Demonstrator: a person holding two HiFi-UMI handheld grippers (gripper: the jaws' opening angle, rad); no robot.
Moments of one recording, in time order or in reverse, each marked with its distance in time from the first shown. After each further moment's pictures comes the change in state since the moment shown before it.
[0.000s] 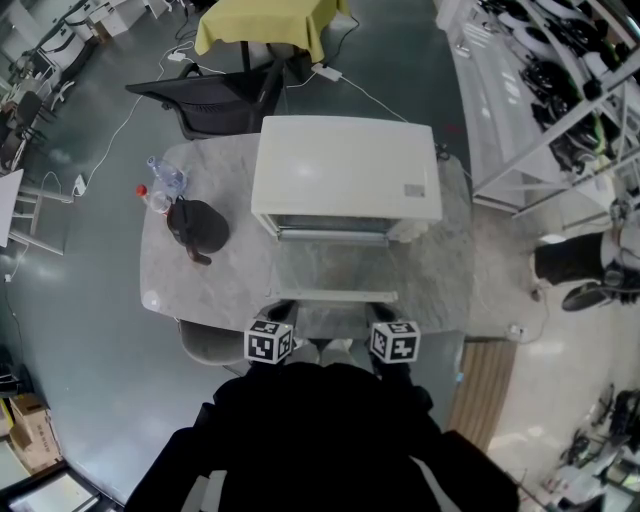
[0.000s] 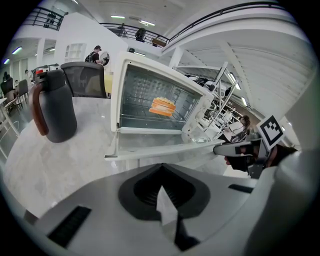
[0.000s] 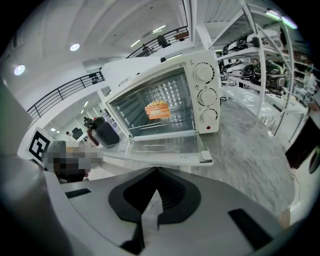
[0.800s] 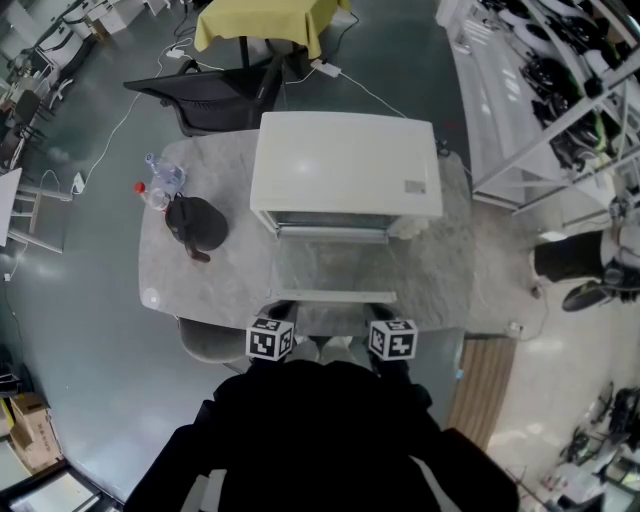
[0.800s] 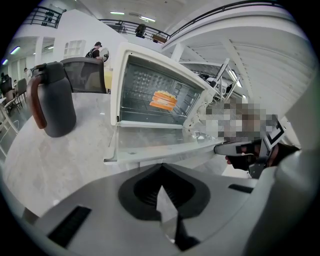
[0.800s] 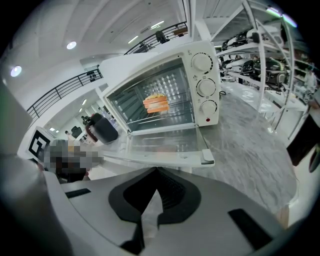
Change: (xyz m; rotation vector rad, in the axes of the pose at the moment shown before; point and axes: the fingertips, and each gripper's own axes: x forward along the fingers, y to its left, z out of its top) left arm 0.009 0.003 -0.015 -0.004 0.043 0.001; right arm 0.007 -0.004 -0.015 0.008 0.040 -0.014
